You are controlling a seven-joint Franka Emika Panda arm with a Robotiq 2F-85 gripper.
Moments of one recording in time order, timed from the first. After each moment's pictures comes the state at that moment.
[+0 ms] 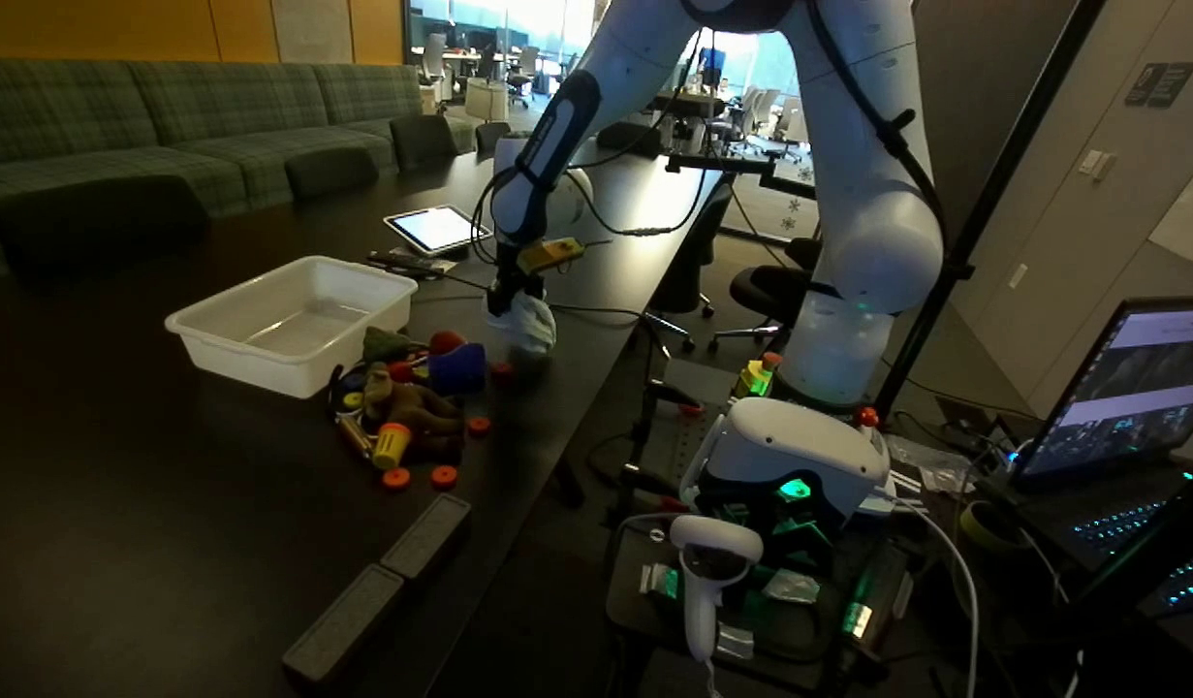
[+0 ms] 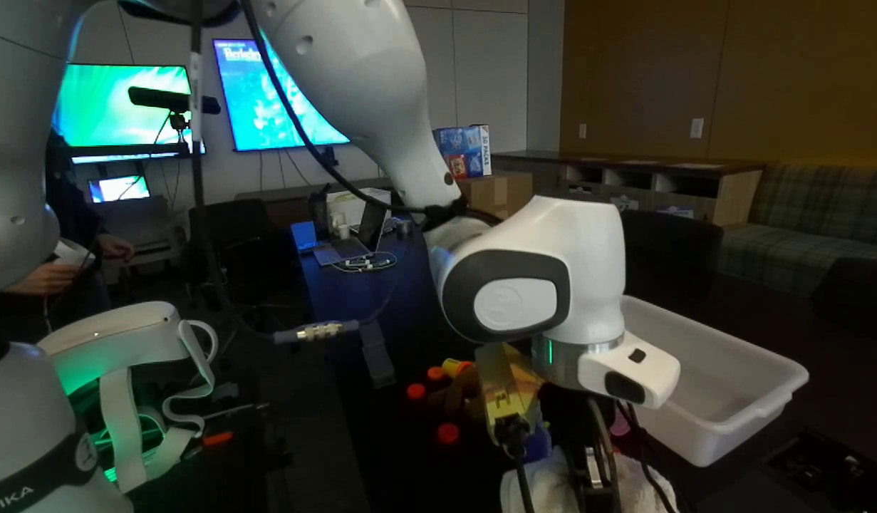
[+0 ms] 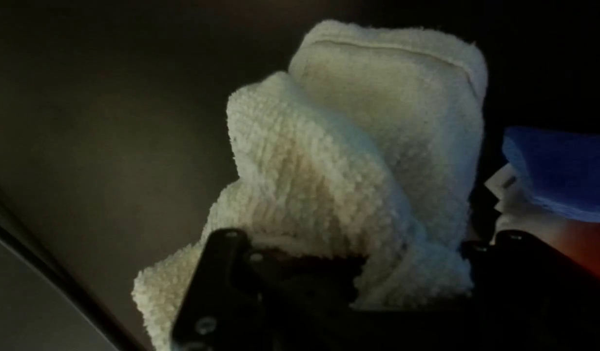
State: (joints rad) arm -0.13 0.52 -0.20 -2.16 0.00 2.71 0.11
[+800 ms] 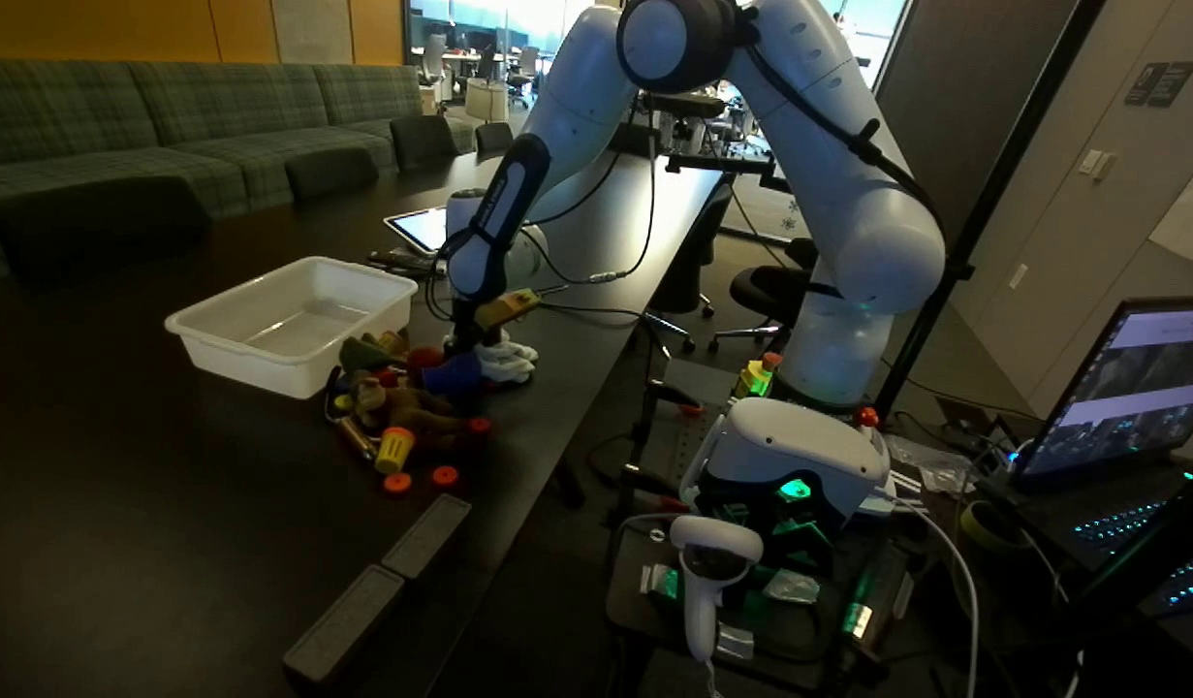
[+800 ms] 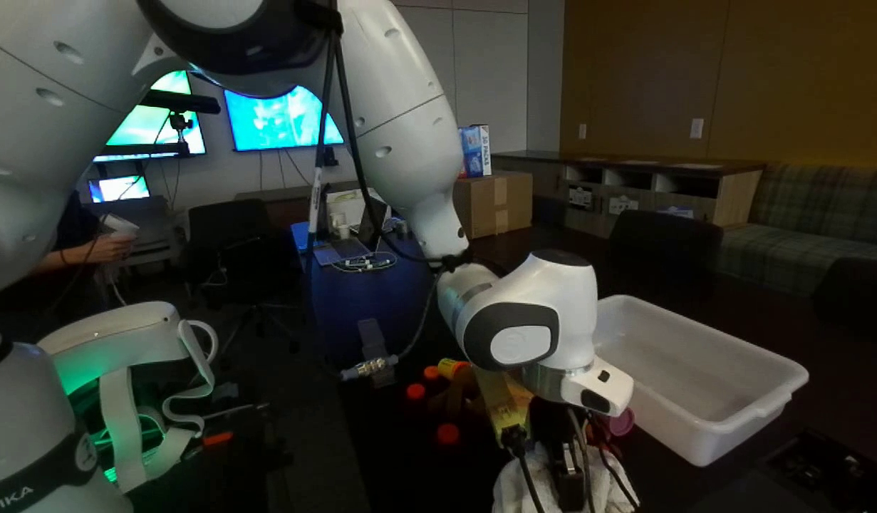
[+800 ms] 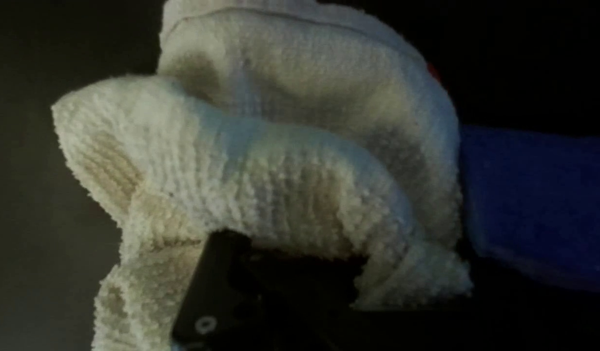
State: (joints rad) arm -0.09 0.77 -0.09 -1.98 0.02 2.75 0.13
